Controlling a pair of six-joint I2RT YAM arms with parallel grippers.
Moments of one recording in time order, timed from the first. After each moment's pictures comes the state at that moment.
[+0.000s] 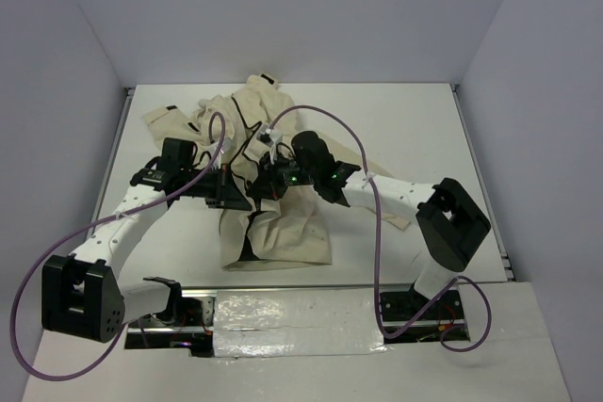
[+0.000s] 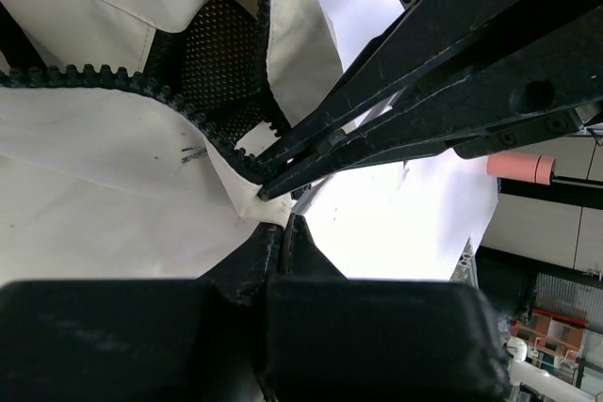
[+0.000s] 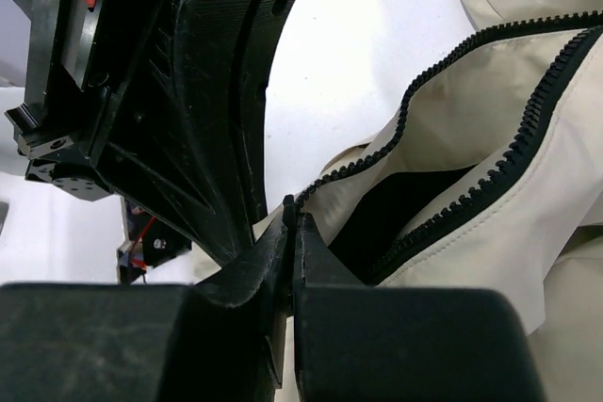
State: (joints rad) left arm -0.17 1.20 0.85 -0.58 0.90 -0.24; right arm 0.82 1.67 1.09 0.23 -0.56 0.32
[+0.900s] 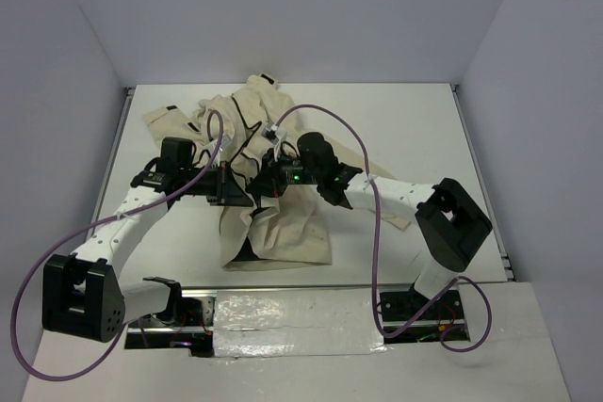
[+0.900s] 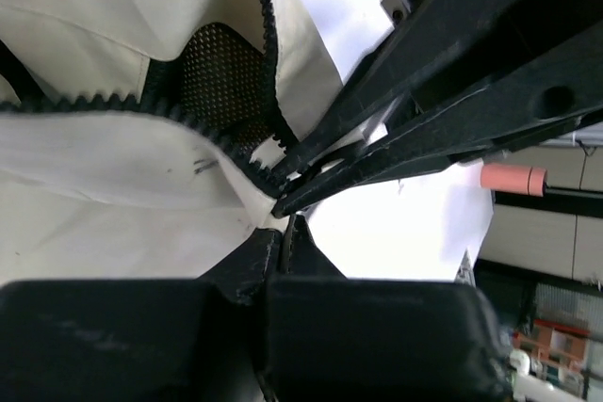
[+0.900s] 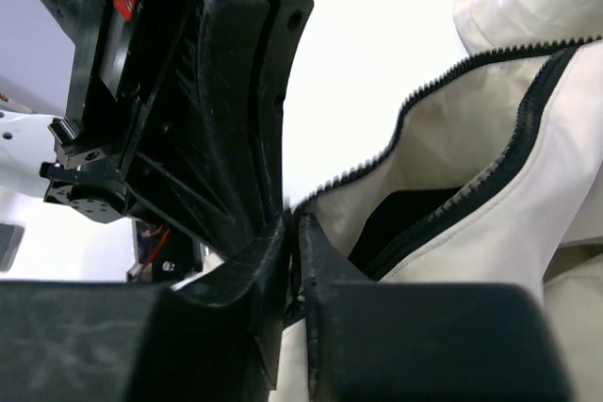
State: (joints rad) left arm -0.16 1.20 0.82 -0.47 0.91 -0.29; right arm 0.81 1.66 1.04 0.37 -0.56 0.39
